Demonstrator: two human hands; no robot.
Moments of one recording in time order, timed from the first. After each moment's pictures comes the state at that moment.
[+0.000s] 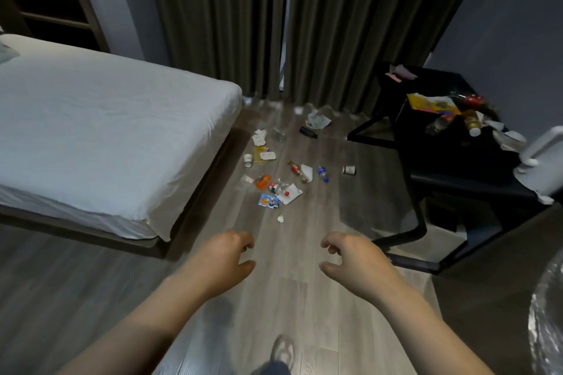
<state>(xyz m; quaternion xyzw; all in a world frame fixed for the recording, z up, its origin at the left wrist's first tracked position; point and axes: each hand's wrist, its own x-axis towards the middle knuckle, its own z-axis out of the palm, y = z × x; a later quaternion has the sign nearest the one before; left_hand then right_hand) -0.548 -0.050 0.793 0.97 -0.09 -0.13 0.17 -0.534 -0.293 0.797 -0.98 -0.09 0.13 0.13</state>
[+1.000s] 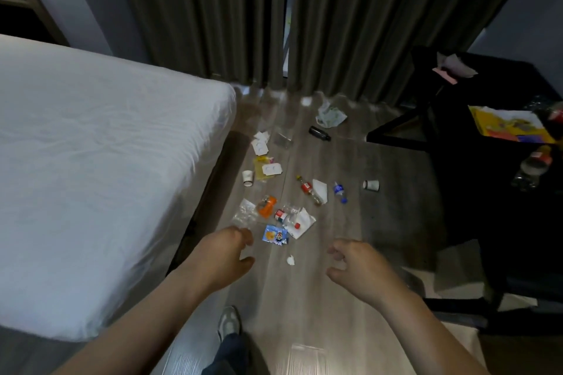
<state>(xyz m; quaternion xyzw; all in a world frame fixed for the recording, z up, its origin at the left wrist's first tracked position) -0.090 0.018 0.734 0.96 -0.09 -0.20 0.15 -0.092 -0.240 0.726 -0.96 -0.05 0.23 0.16</state>
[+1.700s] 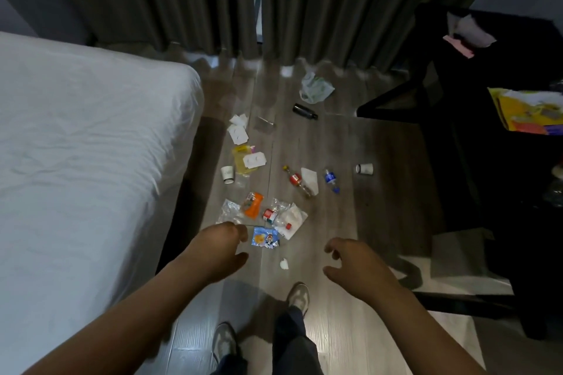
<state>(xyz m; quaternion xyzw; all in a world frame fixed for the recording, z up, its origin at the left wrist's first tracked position) 0.131 0.018 0.667 0.94 -0.14 -0.27 0.13 0.090 -0.240 0.663 -0.94 0.03 0.28 0.17</state>
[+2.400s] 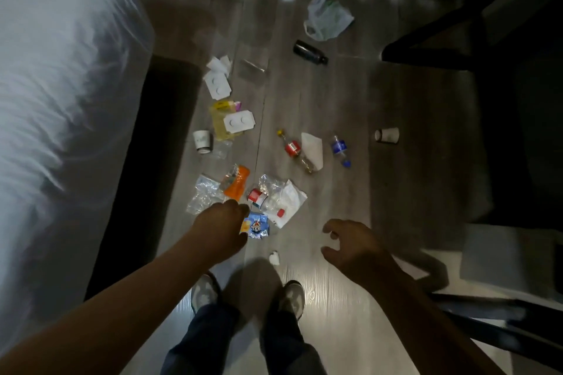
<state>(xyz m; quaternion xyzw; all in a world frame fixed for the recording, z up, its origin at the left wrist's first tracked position) 0.280 -0.076 0.400 0.94 -0.13 -0.32 0.09 0.241 -0.319 0.422 -0.93 0.00 0.30 0.20</state>
